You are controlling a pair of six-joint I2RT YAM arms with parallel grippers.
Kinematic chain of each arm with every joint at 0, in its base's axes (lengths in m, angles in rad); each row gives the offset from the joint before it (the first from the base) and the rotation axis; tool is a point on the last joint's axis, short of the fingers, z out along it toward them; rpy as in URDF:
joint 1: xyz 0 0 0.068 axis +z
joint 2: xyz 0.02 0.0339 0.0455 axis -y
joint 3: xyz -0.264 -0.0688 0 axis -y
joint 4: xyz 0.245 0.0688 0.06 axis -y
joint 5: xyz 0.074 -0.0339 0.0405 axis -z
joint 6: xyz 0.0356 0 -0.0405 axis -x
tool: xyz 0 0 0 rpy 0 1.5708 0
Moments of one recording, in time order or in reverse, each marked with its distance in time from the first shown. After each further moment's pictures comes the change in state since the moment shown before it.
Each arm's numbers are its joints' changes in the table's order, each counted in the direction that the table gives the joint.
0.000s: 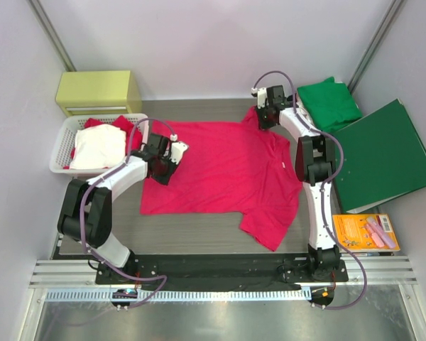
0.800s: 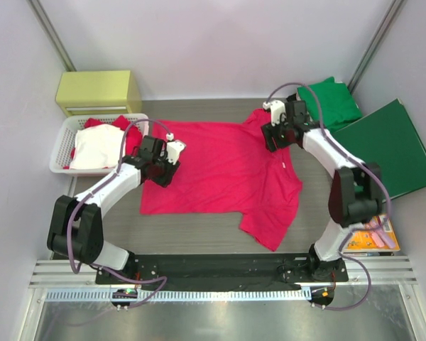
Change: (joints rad) left arm 0.000 0.137 -0.064 0.023 0.016 0.006; right arm 0.002 0.681 -0.749 0.107 -0.034 0.067
